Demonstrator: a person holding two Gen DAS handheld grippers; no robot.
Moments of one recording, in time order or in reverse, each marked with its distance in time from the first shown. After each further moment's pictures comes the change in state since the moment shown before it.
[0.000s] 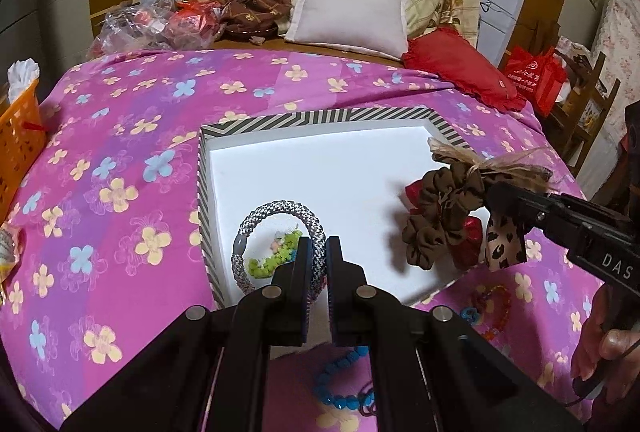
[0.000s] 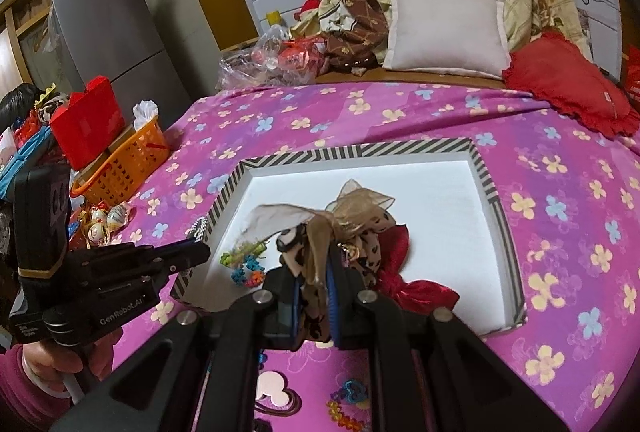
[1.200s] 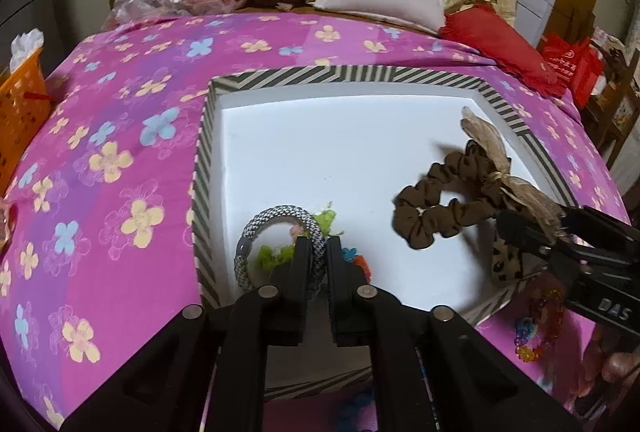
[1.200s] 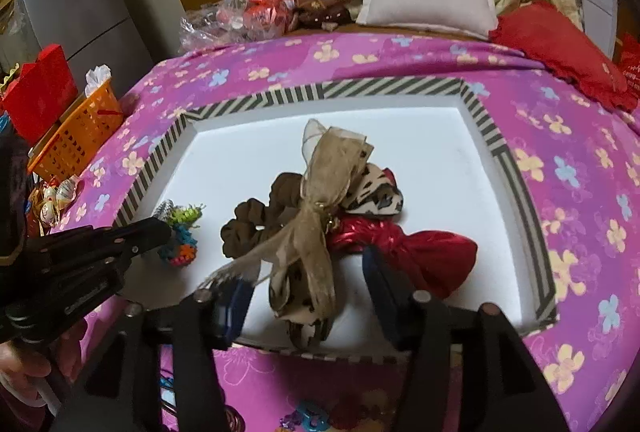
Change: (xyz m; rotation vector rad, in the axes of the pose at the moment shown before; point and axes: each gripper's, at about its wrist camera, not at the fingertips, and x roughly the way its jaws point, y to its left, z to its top) left arm 0.054 0.010 -0.013 -0.051 0.088 0.102; right arm 0.058 -0.025 -0.022 0.011 0.108 -0.108
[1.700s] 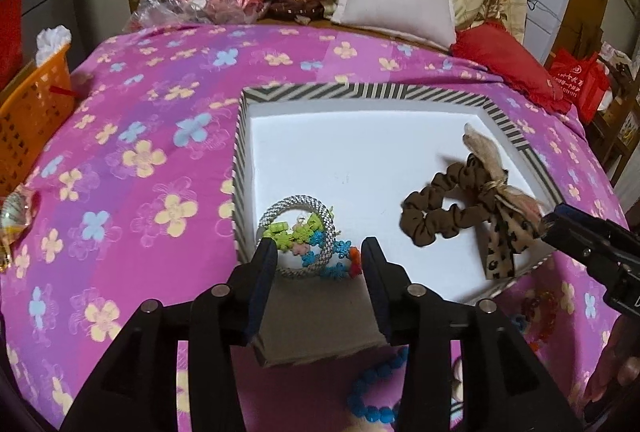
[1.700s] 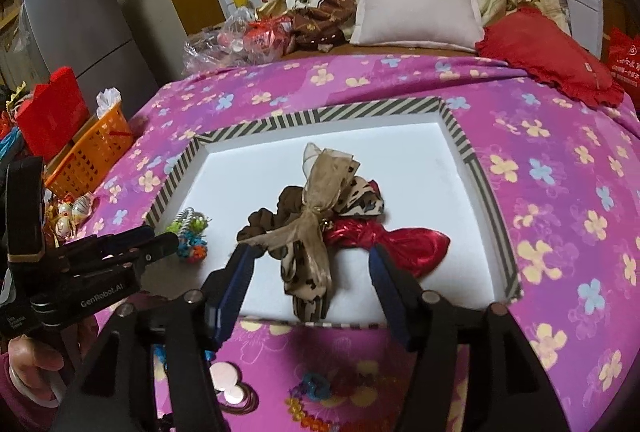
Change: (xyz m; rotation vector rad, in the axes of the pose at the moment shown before) left arm -0.033 0.007 -0.006 -0.031 -0.060 0.036; right arm -0.045 -0.004 -0.007 0.040 -0.072 0.012
